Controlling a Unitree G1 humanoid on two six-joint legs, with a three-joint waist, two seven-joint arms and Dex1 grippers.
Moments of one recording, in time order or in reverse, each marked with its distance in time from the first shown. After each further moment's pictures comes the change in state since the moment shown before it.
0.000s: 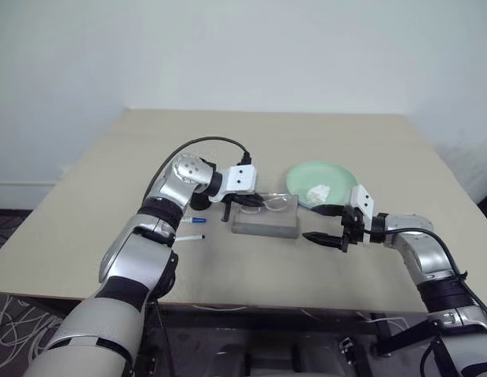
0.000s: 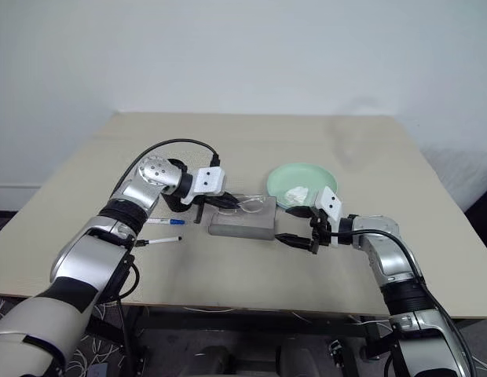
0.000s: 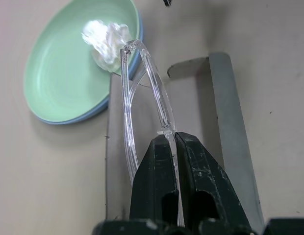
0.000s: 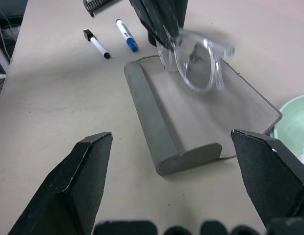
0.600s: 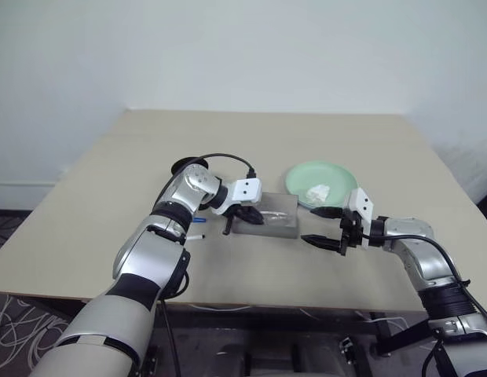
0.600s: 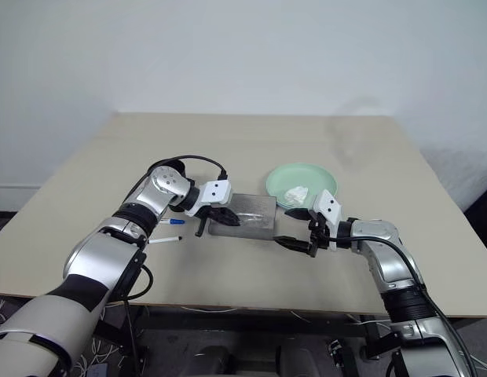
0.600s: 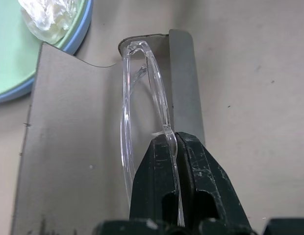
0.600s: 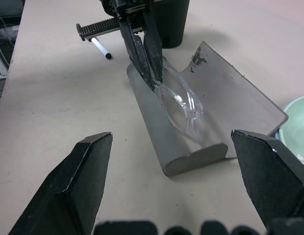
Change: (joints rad) left arm -0.012 -0.062 0.048 0.130 0.058 0.097 -0.109; right arm 0.044 0.000 0.000 -0.078 0.001 0.030 -0.043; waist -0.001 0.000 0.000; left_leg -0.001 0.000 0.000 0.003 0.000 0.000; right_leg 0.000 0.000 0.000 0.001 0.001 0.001
